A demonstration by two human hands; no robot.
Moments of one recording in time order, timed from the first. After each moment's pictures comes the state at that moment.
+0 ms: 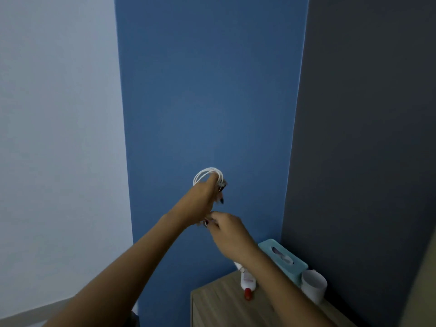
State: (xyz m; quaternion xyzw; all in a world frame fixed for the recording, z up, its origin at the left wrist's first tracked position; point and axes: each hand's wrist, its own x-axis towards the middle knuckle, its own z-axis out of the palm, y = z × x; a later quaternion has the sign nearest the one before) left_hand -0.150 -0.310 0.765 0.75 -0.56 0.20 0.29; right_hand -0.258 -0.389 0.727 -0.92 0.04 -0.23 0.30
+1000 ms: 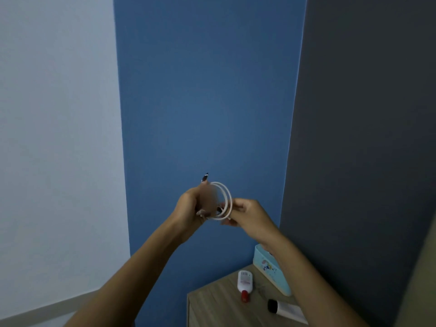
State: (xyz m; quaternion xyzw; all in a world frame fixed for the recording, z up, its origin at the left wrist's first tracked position) left_hand -0.180 -0.306 0.764 0.41 -0.31 -0.31 0.80; right_hand -0.265 -0.441 0.745 -0.80 0.05 -0.22 0.56
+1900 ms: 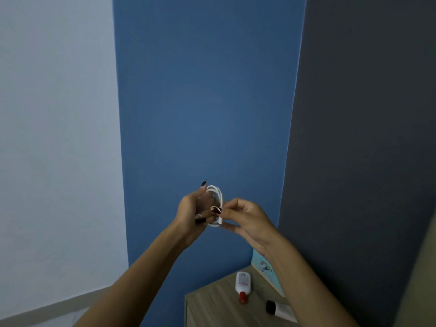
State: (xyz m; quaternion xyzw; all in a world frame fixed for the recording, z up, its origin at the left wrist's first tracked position) left_hand -0.172 -0.317 0.752 0.35 -0.26 -0.37 0.82; right_hand -0.271 -0.432 0.747 -0.67 0.01 -0.18 0.72
